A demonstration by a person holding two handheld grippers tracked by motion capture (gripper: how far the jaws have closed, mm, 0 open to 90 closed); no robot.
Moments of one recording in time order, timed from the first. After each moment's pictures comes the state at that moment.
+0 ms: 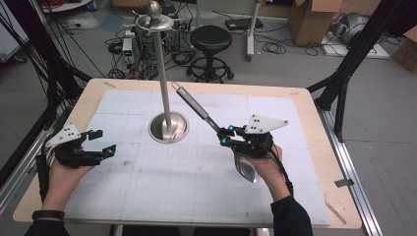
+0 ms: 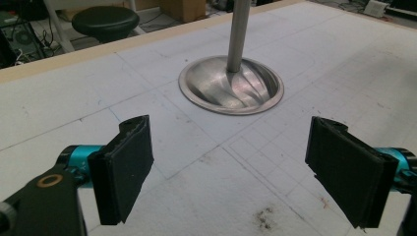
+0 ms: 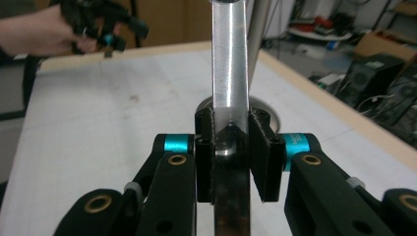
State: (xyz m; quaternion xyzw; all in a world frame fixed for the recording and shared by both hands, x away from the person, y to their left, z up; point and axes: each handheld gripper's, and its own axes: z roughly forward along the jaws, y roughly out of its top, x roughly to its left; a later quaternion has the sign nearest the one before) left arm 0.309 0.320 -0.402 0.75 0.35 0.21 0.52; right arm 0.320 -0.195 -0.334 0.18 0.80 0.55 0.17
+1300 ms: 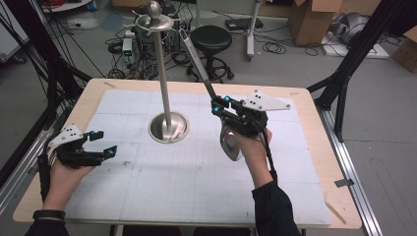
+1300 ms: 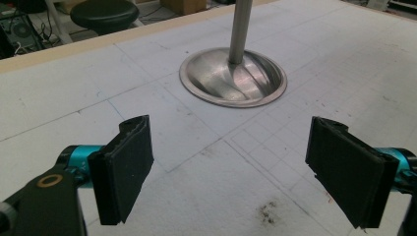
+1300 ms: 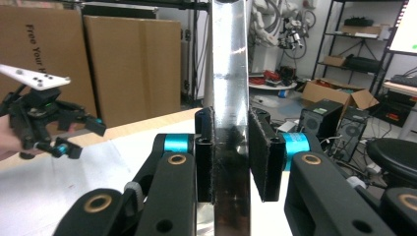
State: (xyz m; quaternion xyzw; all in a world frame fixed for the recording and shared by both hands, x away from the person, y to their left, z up) left arm 0.311 0.320 -0.407 0.76 0.35 0.21 0.51; right arm 0.340 -0.167 -0.289 0.23 0.71 0.62 0.23
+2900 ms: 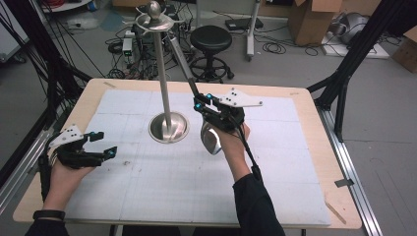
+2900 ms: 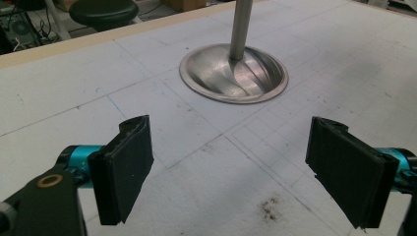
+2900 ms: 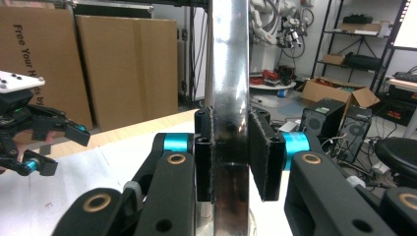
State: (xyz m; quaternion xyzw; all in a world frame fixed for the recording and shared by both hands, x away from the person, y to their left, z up) left arm 0.312 0.320 -0.410 0.76 0.35 0.20 0.51; right arm 0.367 -0.122 -0.314 0.24 0.71 0.62 0.24
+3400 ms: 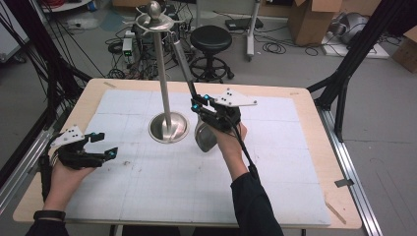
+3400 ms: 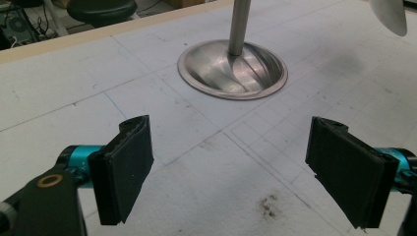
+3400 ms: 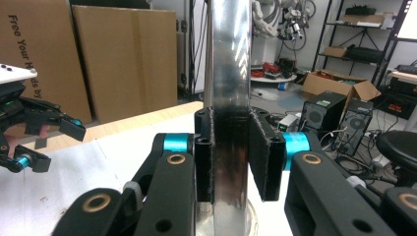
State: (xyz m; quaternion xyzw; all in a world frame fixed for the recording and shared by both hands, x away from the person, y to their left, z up) left arm 0.312 0.319 -0.412 0.76 0.35 0.20 0.50; right arm 0.373 -0.115 -0.320 0.24 0.72 0.61 0.23
